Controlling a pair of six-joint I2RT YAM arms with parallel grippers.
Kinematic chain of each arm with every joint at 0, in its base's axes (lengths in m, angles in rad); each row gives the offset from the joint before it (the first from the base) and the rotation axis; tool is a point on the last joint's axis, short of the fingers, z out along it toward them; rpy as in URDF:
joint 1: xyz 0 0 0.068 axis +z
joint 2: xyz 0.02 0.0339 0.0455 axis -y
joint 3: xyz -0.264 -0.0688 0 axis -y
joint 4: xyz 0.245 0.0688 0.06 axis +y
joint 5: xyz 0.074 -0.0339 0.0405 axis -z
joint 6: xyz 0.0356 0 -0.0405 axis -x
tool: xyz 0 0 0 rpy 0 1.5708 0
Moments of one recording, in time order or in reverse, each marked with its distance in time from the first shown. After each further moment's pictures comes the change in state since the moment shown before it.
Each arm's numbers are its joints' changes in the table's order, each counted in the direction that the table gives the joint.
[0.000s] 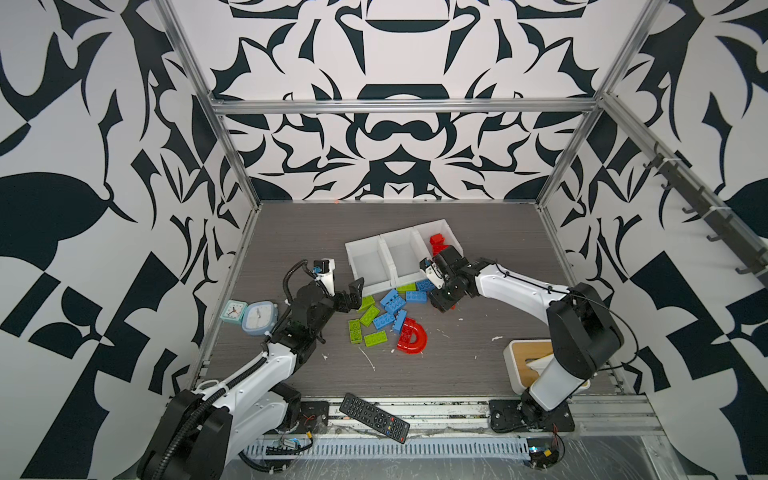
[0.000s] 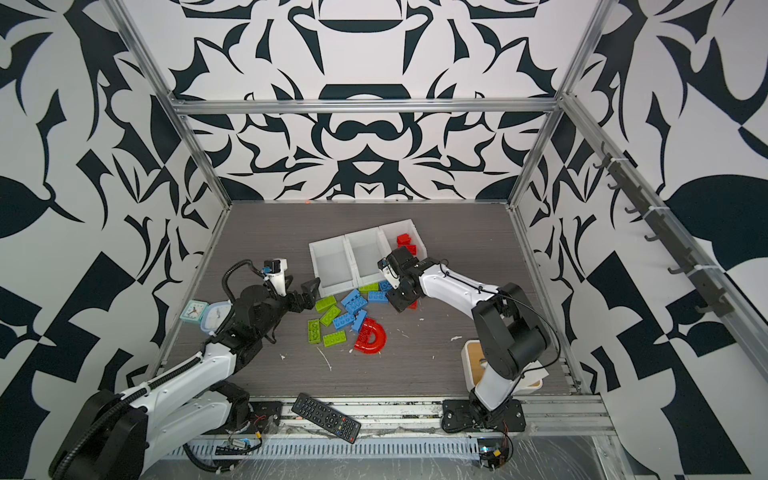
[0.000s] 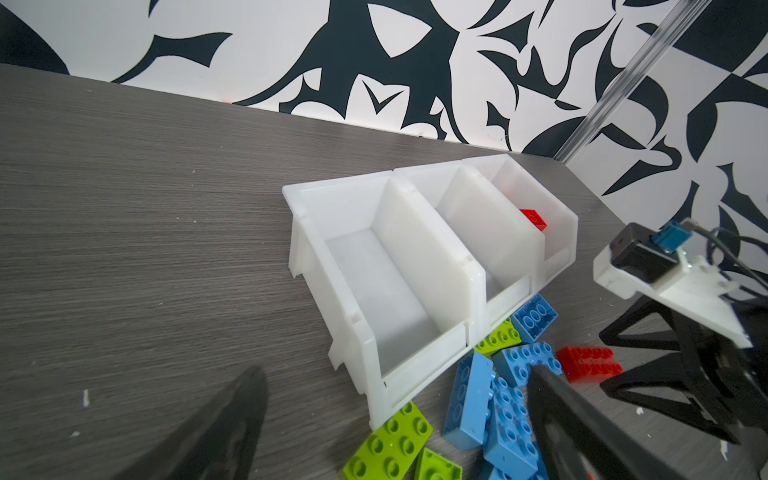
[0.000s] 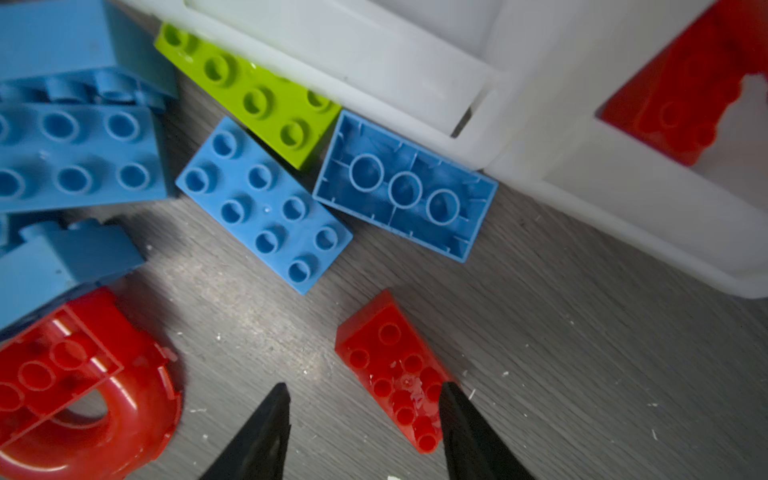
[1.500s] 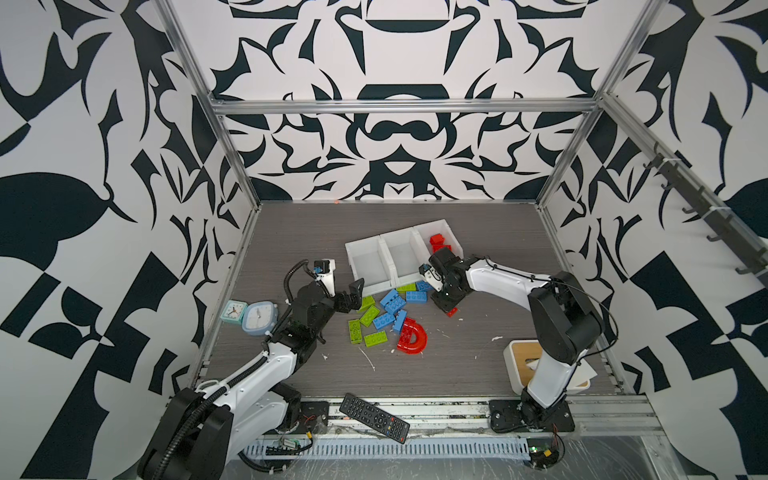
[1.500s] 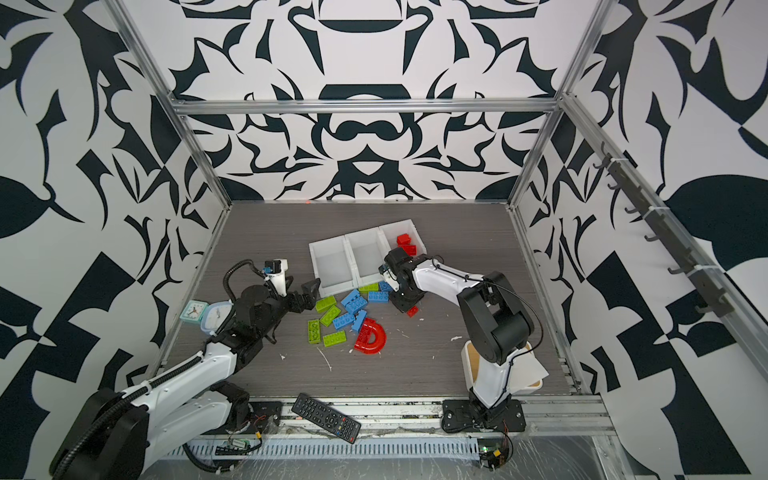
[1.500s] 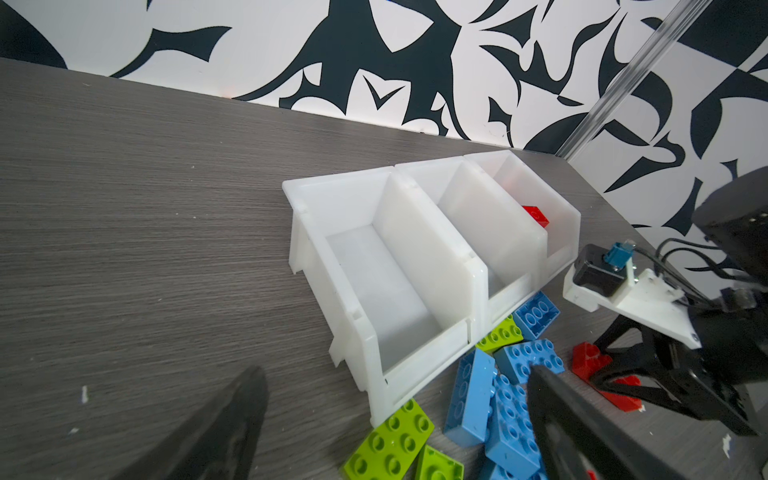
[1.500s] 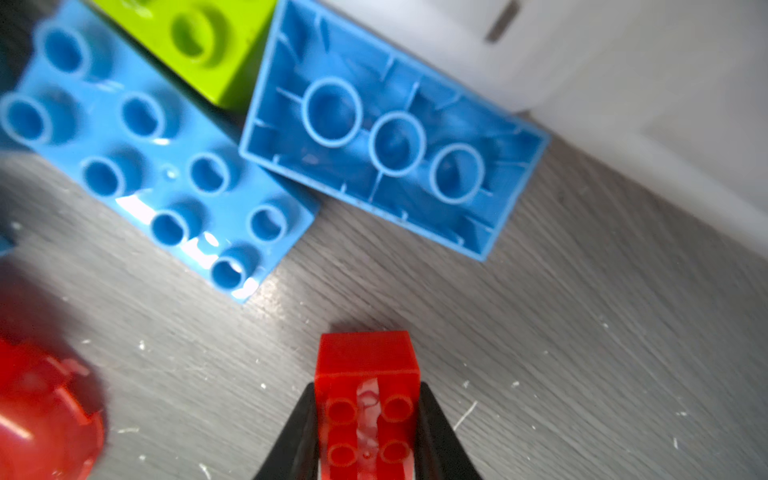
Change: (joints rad) left arm 0.000 -0.006 0.000 0.008 0.000 0.000; right arm -0.032 -0.063 0.036 0.065 0.016 0.004
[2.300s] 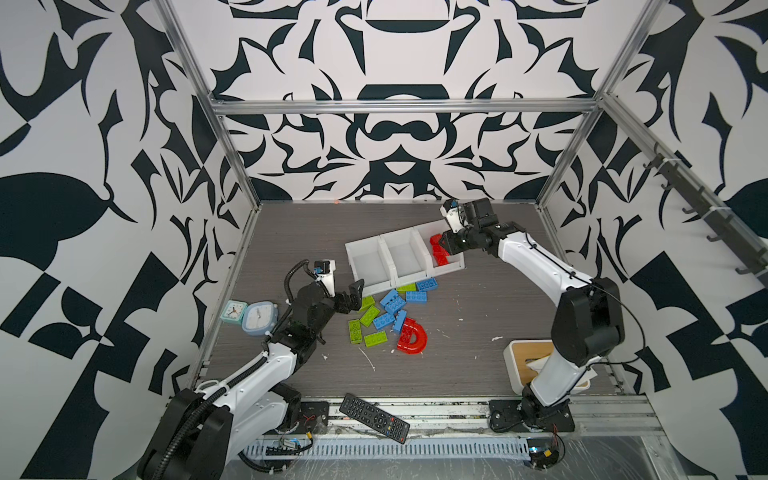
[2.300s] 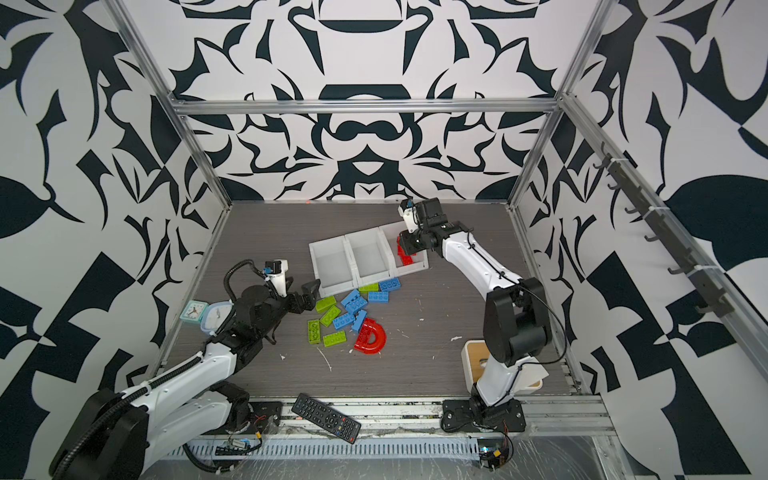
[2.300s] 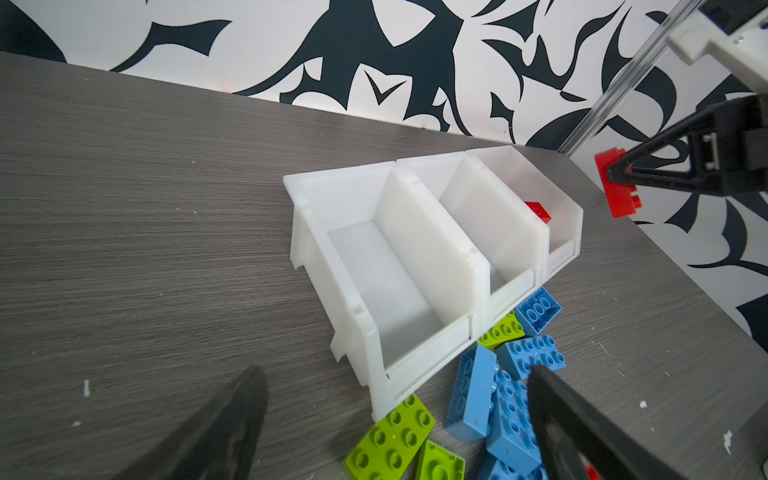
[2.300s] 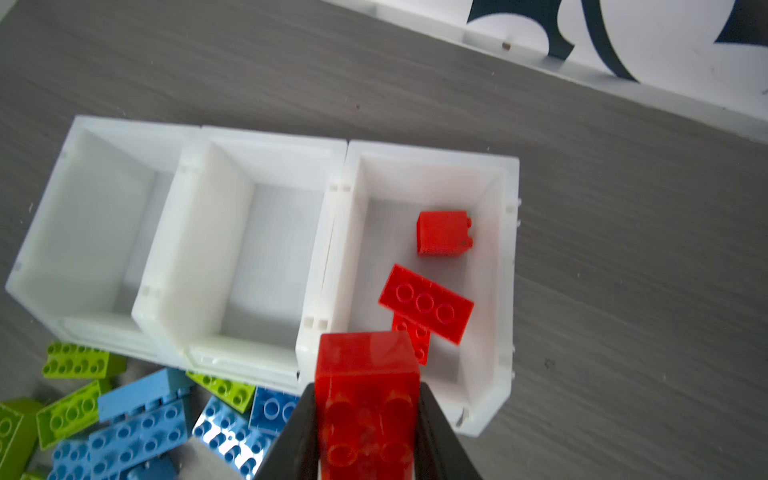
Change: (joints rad) left arm 0.000 0.001 0.000 0.011 0.000 0.000; right arm -0.217 -0.024 0.341 -0.190 -0.198 -0.107
